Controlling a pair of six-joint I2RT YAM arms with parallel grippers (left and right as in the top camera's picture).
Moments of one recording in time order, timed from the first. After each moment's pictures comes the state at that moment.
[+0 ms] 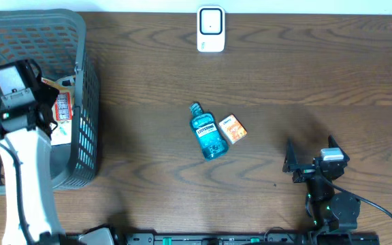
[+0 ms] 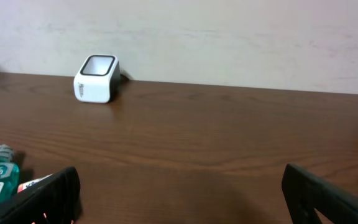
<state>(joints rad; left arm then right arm) 0.35 1.37 1.20 -0.77 -0.37 -0.74 0.02 0.01 0.01 -0.07 -0.06 -0.01</state>
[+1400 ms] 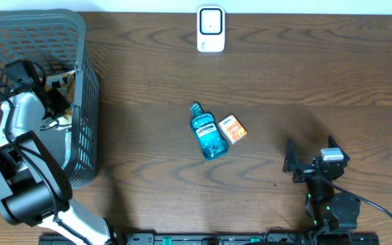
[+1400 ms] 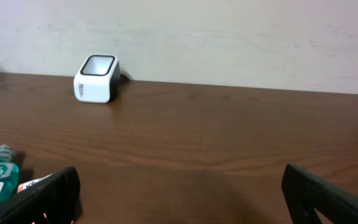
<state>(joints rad) 0.45 1.87 1.26 -0.61 -0.06 -0.25 0.02 0.01 0.01 -0.07 -0.06 -0.01</state>
